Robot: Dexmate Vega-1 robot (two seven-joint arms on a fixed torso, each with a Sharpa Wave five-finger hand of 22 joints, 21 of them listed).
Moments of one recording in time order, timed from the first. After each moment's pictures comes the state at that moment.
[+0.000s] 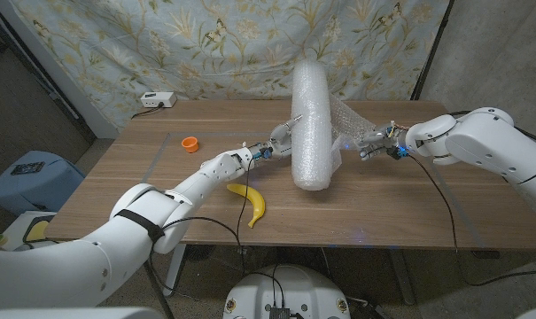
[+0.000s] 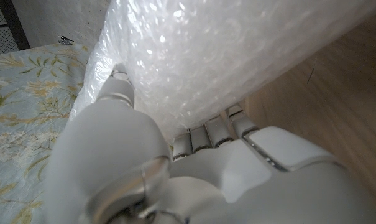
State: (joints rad) left arm 0.39 0.09 0.46 -0.66 -0.90 0.27 -0.77; left_hand 1.02 0.05 0.27 -0.13 0.23 0.54 0.06 0.50 0.28 0.54 -0.02 0.33 0.59 0.68 -0.04 0.21 0.35 0.32 0.09 0.70 0.19; right arm -0.75 -1.05 -0.38 -2.15 0.83 -1.00 -0.23; right_hand 1.15 0.05 0.37 -0.16 0.18 0.99 -0.01 0.42 0.27 1.07 -0.16 0.85 0.65 1.34 -0.23 0.53 0.71 1.18 -0.22 0.81 0.23
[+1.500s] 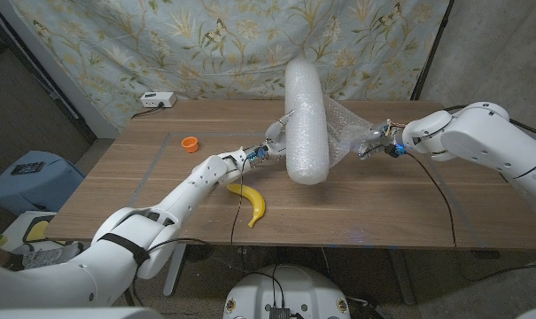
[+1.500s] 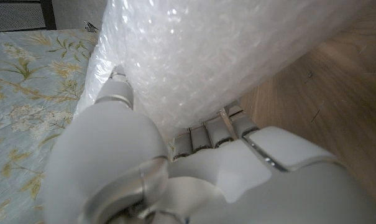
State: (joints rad) left arm 0.52 0.18 0.41 -0.93 -1.09 0.46 -0.68; left_hand 0.99 0.05 0.27 -0.13 0.23 0.55 0.07 0.50 0.28 0.54 -0.01 0.33 0.59 0.67 -0.03 0.22 0.34 0.31 0.10 0.69 0.19; right arm -0.69 -1.04 -0.42 -2.16 0.79 -1.04 -0.19; right_hand 1.16 0.06 0.34 -0.16 0.18 0.99 -0.01 0.42 0.27 1.07 -0.16 0.82 0.66 1.34 -0.23 0.49 0.73 1.15 -0.21 0.88 0.22
